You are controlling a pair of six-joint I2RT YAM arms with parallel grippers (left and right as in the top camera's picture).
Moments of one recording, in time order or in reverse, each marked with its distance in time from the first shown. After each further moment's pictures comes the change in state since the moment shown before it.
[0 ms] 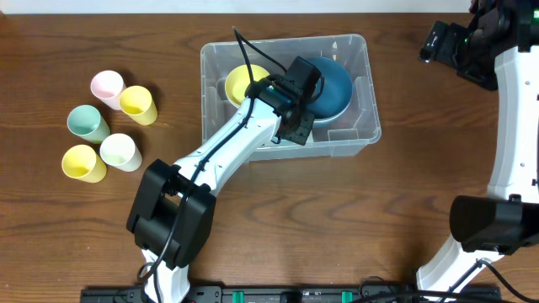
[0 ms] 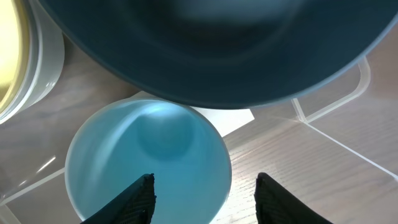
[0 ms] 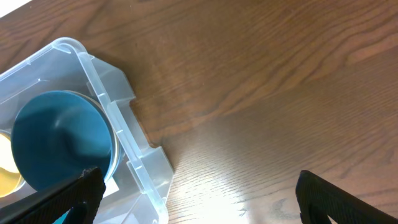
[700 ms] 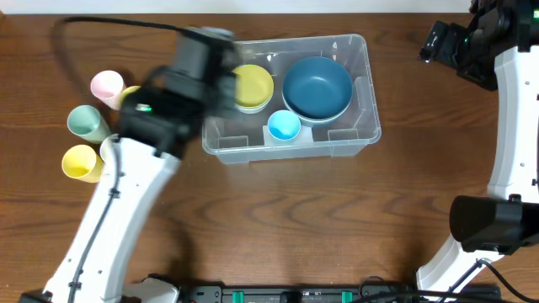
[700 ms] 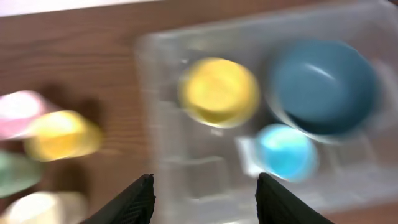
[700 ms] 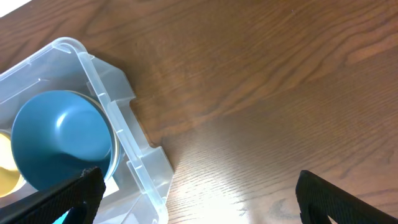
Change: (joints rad) left arm 0.275 -0.500 0.033 -0.154 -0.227 0.001; right arm 0.000 0.000 0.000 0.000 0.000 0.000
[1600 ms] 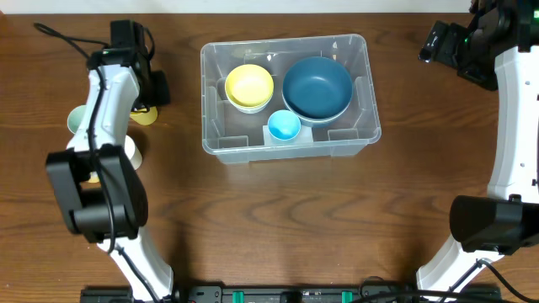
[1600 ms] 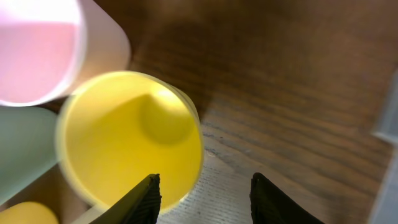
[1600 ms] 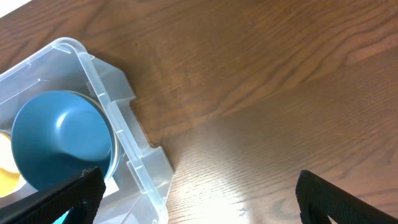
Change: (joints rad) left arm 0.444 0.549 0.000 0.130 0.097 0.075; right arm 0.000 0.000 0.000 0.000 0.000 0.000
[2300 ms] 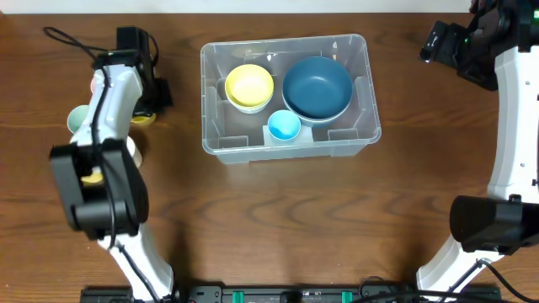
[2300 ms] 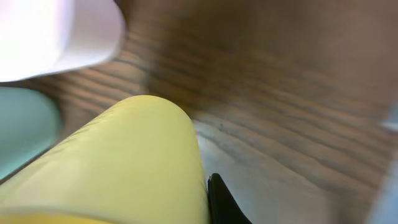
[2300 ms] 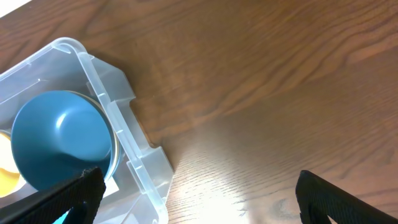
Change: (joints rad) left arm -0.008 -0.040 -0.006 -0.035 0.002 -0.043; right arm 0.000 0.000 0.000 0.000 0.000 0.000
